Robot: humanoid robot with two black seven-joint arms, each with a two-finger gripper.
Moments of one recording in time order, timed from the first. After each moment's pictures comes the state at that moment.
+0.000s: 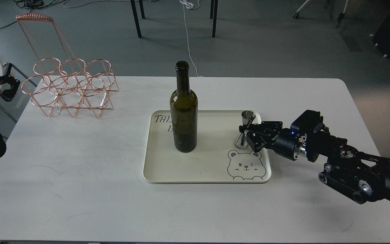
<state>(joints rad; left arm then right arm) -0.60 0.70 -0.70 -0.66 -0.49 -0.49 -0.39 0.74 -0.44 0.21 0.92 -1.80 -0.25 0.42</state>
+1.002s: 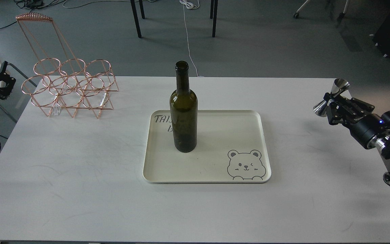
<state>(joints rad) -0.60 0.72 -0.69 -0.68 -0.47 -0.49 -0.38 0.51 -0.71 0.42 0.88 -1.65 -0.49 0.37</state>
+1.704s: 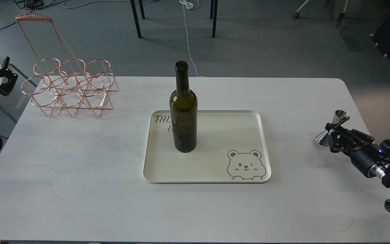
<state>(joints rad) -0.63 0.72 -0.69 -0.68 -0.46 -0.49 -0.39 0.42 -0.70 0.42 0.87 -1.60 -0.49 0.37</state>
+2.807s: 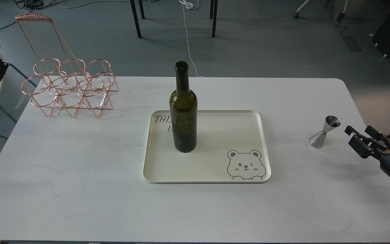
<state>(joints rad) -0.64 0.88 -0.68 -0.88 -0.45 -0.49 -0.38 0.35 -0.98 0.43 1.10 -1.24 -0.49 0.47</state>
